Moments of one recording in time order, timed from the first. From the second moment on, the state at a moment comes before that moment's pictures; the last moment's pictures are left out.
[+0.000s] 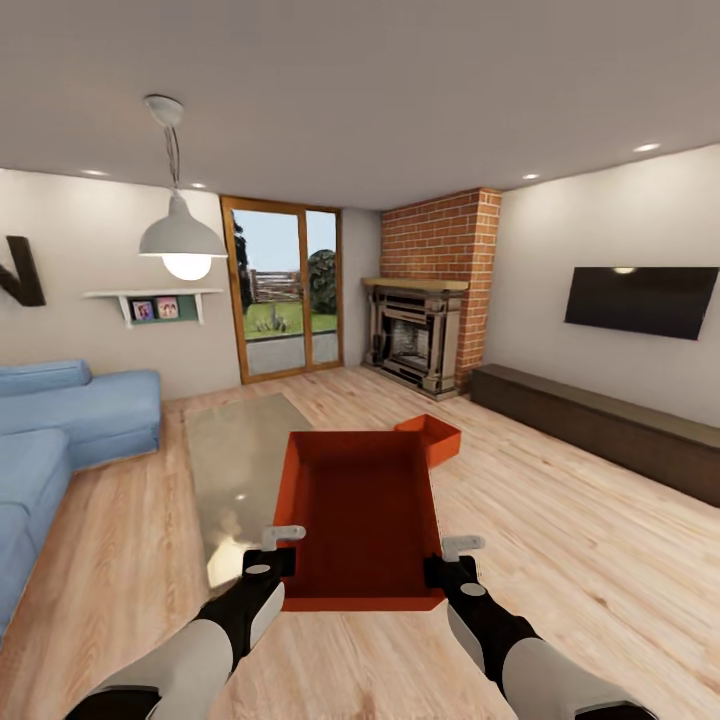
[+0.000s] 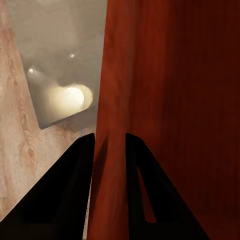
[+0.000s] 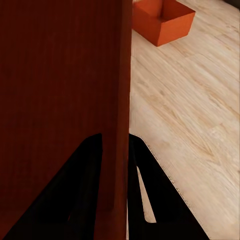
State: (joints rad) left arm -0.72 -0.15 0.03 -0.27 -0.04 0.04 0.27; right arm -0.68 0.10 0.09 -0.25 0.00 -0.09 -0.14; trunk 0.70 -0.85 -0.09
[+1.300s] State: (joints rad) left arm -0.72 -0.15 0.03 -0.27 -0.04 0.04 0.27; right arm -0.68 0.10 0.09 -0.25 0.00 -0.08 -0.13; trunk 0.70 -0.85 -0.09
